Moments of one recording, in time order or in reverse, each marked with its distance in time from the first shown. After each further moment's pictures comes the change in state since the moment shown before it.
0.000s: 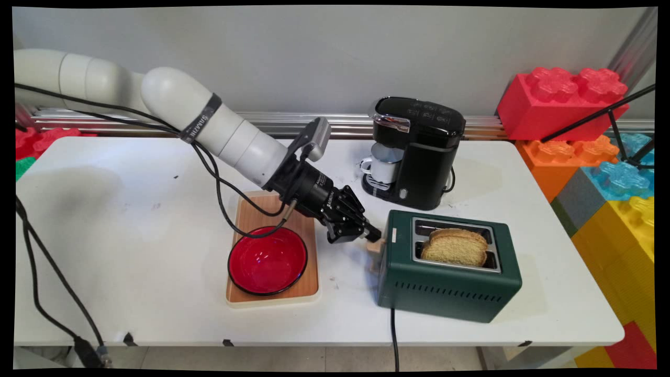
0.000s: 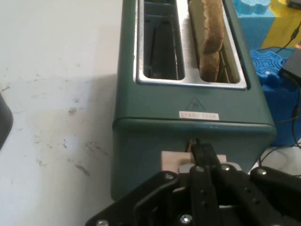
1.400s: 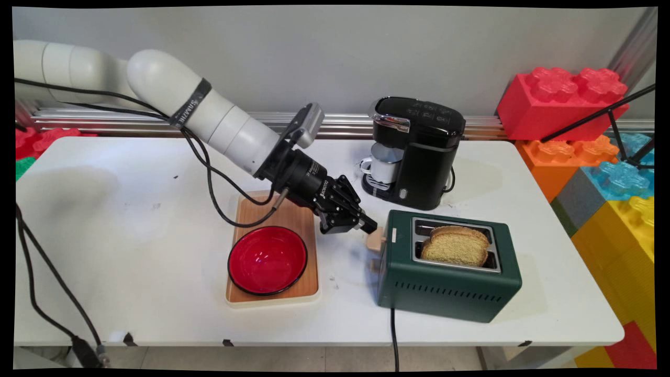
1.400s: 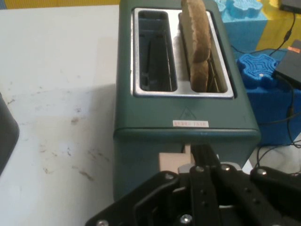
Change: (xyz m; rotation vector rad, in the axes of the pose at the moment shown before) arm 0.010 0.000 -0.021 -0.010 0.007 0.033
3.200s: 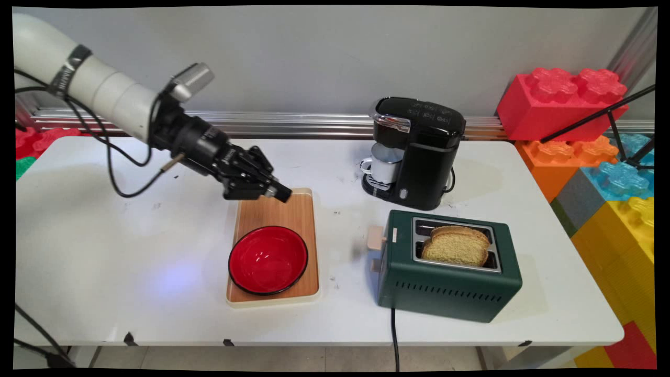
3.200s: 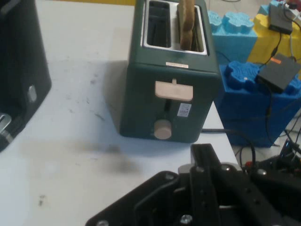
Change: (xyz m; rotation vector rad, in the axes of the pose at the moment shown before) arm -0.060 0.013 -0.144 0.015 0.060 -0.087
